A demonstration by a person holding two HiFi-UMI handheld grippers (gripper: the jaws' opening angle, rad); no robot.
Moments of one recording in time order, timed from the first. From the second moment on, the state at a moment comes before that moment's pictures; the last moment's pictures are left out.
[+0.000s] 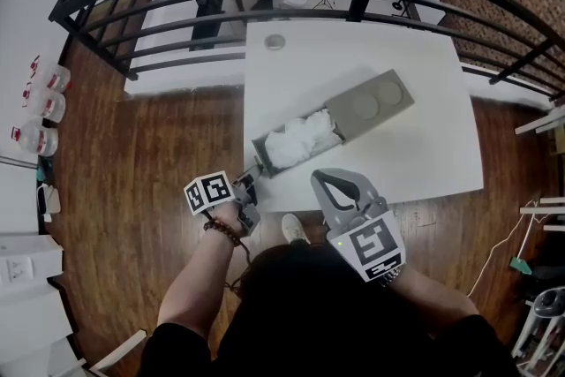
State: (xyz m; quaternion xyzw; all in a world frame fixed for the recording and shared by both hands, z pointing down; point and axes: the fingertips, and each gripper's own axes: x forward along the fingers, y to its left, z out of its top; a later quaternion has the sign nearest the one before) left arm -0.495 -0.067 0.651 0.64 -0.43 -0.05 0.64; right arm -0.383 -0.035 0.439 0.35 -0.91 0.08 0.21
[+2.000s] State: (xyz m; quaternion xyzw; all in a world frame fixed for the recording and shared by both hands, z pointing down) left arm -0.318 -0.030 0.455 0.86 -0.45 0.17 0.18; right arm -0.286 -0.031 0.415 0.34 -0.92 0.06 0.17
